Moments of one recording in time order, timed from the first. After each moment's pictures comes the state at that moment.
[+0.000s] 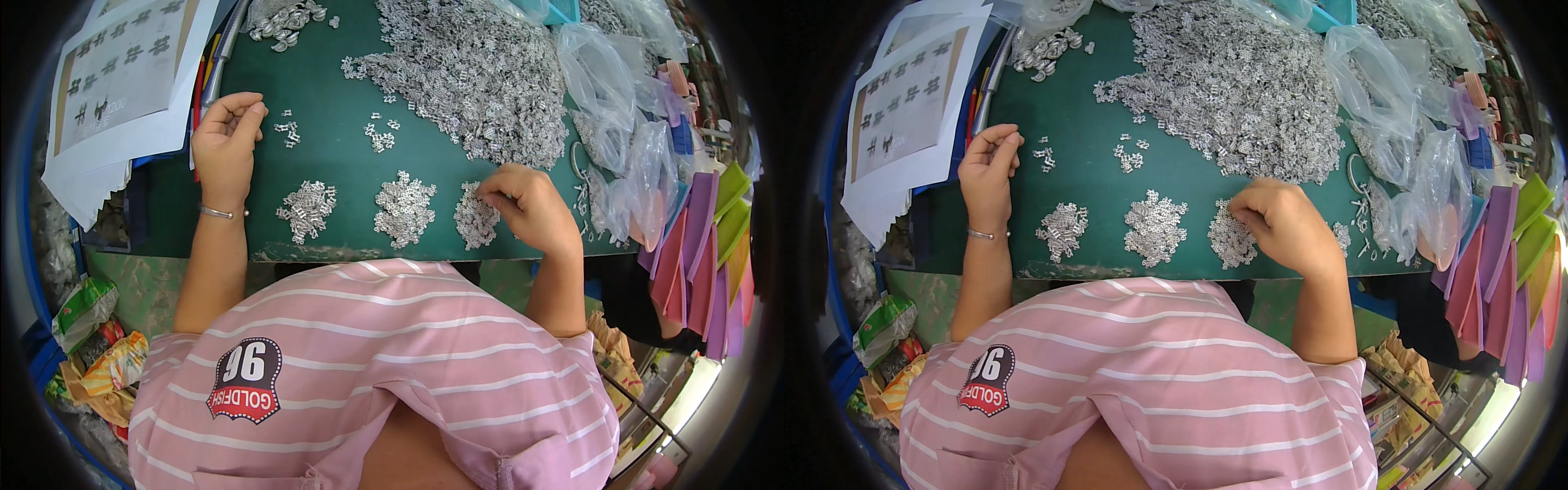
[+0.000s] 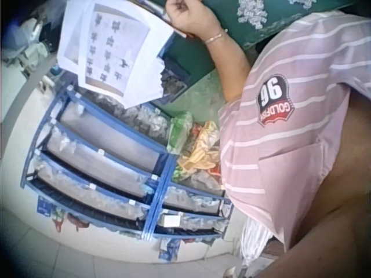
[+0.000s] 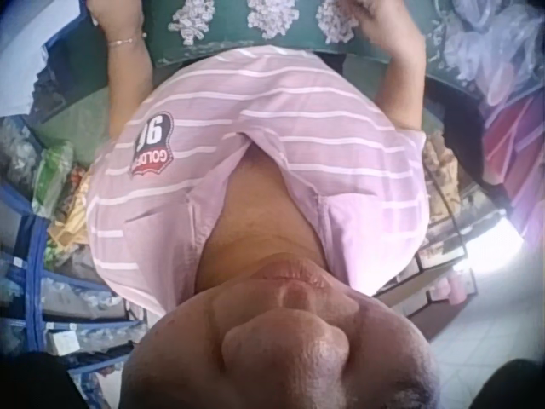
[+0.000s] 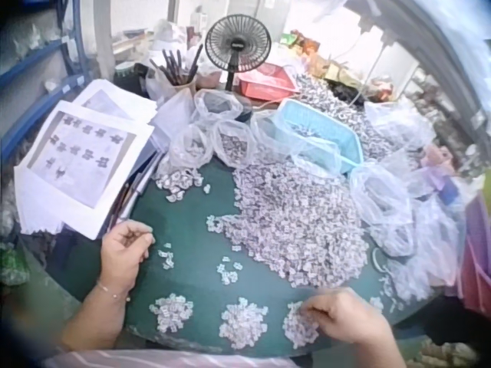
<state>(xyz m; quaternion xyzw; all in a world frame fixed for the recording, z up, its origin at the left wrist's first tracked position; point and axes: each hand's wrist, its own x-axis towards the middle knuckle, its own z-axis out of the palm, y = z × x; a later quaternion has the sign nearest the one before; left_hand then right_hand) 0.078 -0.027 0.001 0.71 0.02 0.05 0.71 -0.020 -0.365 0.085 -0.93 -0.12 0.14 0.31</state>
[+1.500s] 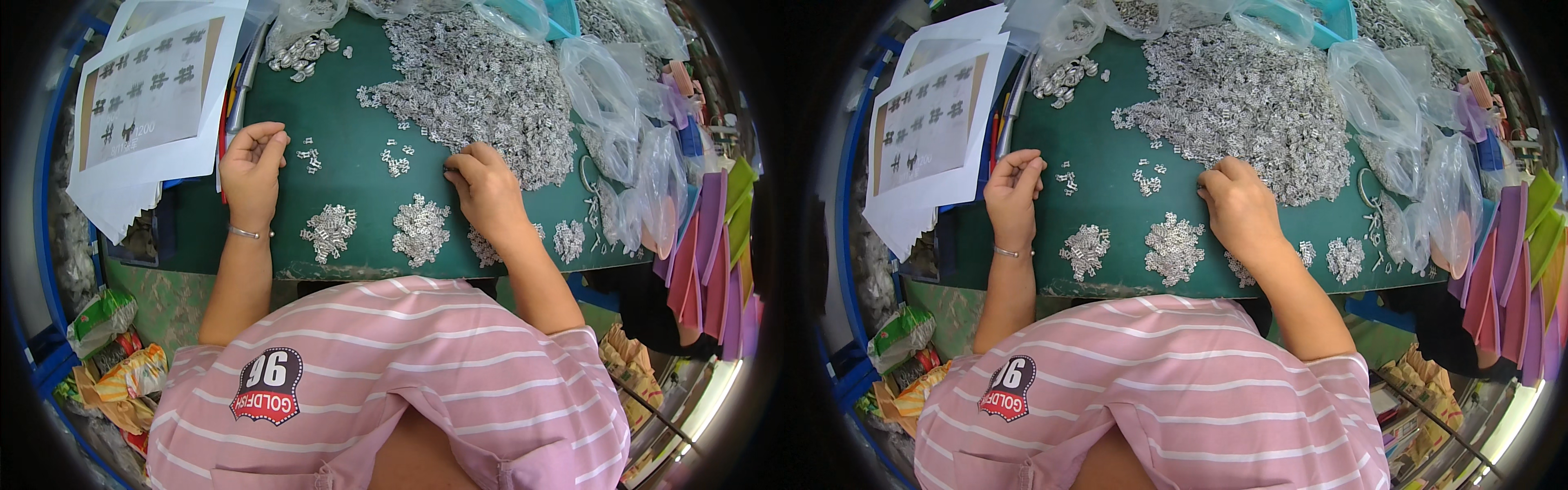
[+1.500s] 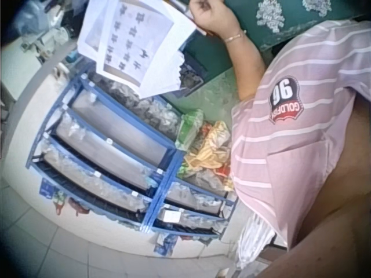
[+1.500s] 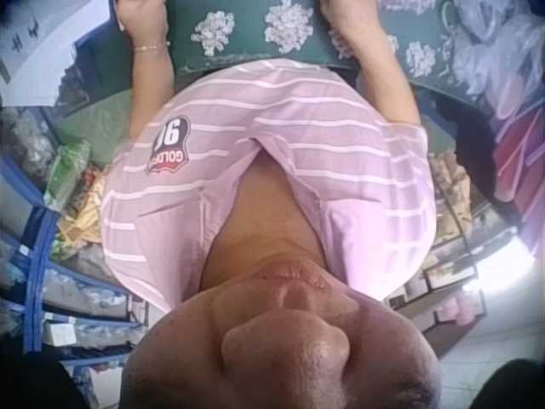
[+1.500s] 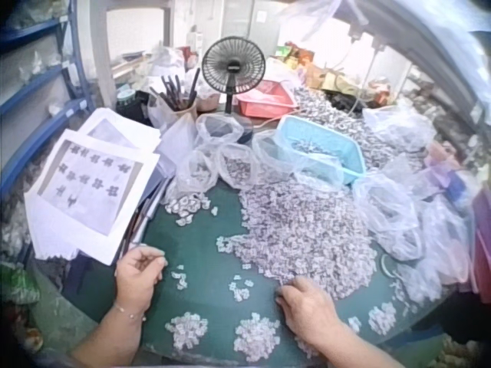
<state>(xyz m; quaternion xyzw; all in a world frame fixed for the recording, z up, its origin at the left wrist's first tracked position) 0.078 -0.028 0.005 0.70 0.03 0.04 0.71 0.005 -0.309 0.040 -0.96 -0.11 -0.10 0.24</state>
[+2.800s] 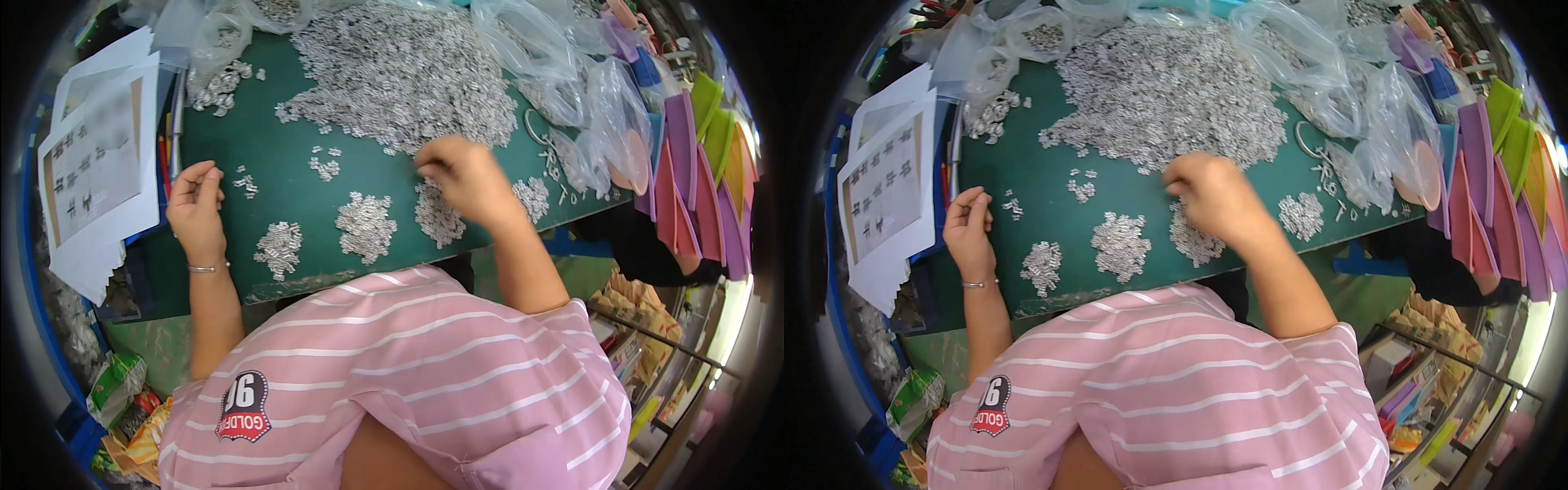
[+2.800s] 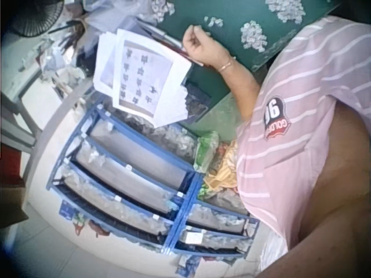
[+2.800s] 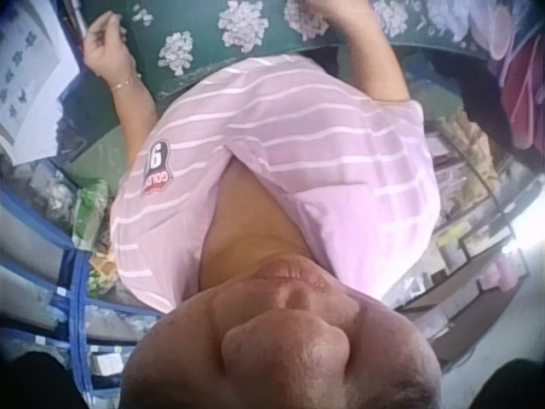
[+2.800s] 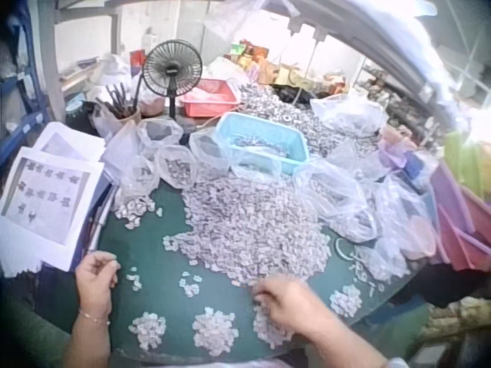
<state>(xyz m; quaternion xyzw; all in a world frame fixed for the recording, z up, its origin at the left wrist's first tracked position) 0.080 -0.021 -0.004 0.71 0.02 0.05 0.70 -0.014 -0.348 0.064 -0.93 -0.02 -0.02 0.38</state>
